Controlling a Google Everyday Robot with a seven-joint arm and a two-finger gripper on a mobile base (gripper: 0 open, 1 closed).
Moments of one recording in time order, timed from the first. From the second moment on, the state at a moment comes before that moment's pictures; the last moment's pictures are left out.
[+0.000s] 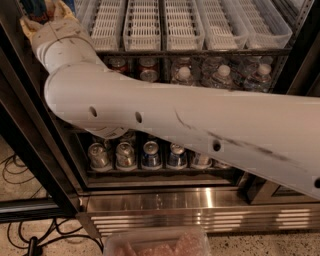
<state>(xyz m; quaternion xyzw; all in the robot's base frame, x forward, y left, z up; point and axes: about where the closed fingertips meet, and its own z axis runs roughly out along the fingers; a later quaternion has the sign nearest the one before) 0.603 0.207 1.077 -0.25 0.58 0.08 0.77</state>
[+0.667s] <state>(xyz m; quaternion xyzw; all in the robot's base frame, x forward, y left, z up) 0.603 0.207 1.077 -0.25 0.58 0.08 0.77</state>
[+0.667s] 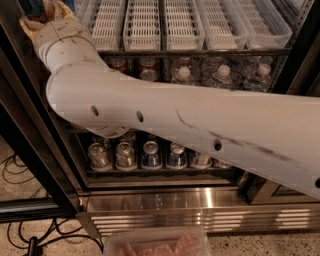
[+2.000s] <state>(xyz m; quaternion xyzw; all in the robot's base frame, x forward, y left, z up) 0.561 0.190 1.128 -0.23 0.55 0.12 0.79</state>
